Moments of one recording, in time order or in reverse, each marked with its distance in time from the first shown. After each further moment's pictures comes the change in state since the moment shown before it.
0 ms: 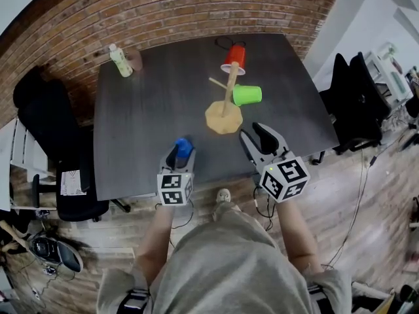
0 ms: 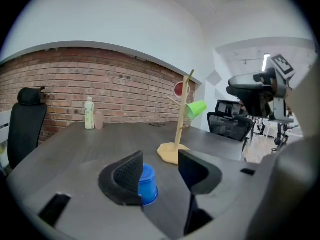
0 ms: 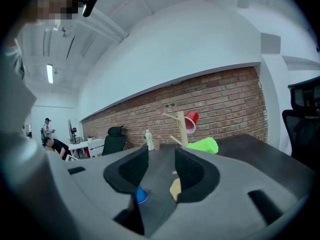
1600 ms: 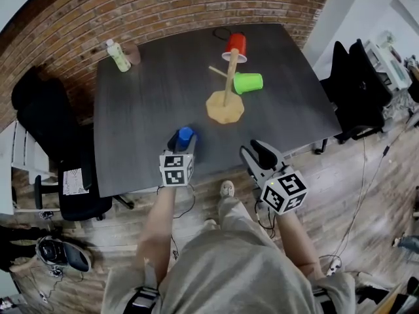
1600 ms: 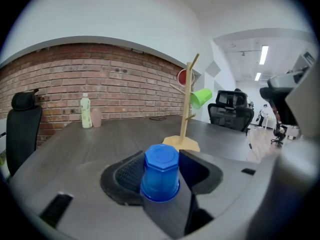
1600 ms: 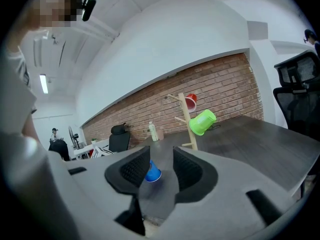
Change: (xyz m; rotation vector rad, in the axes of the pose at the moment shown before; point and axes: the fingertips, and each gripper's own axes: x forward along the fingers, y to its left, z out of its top) left arm 0.030 0.019 -0.019 0.059 0.072 -0.008; right arm -0.040 0.034 -0.063 0.119 0.059 -0.001
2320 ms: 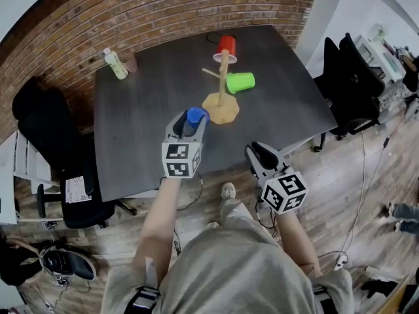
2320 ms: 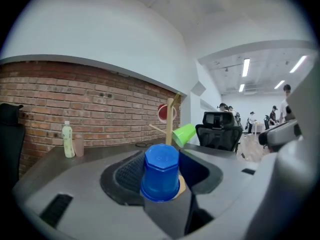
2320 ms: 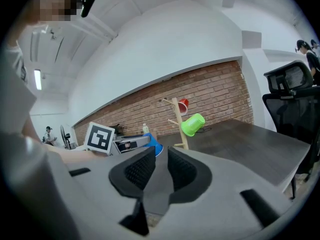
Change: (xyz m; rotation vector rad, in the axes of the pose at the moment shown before) left arm -0.015 -0.051 0.113 0.064 -0.226 -0.121; right arm -0.027 -0.006 -0.002 -0.006 -0.031 -0.092
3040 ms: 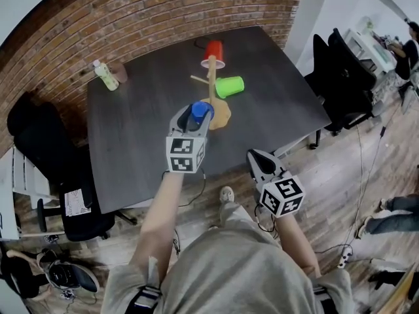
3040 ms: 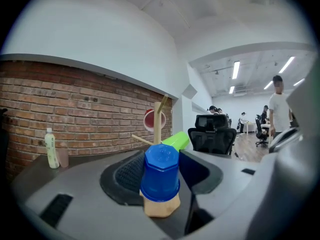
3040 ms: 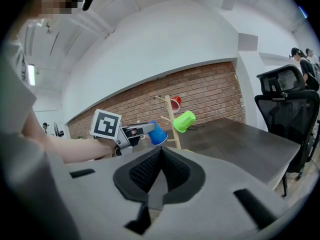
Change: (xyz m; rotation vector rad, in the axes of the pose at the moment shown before) left arm 0.042 -0.031 0.027 0.047 -0.048 -0.095; right arm -0.011 -0.018 -0.012 -0.004 0.030 -0.070
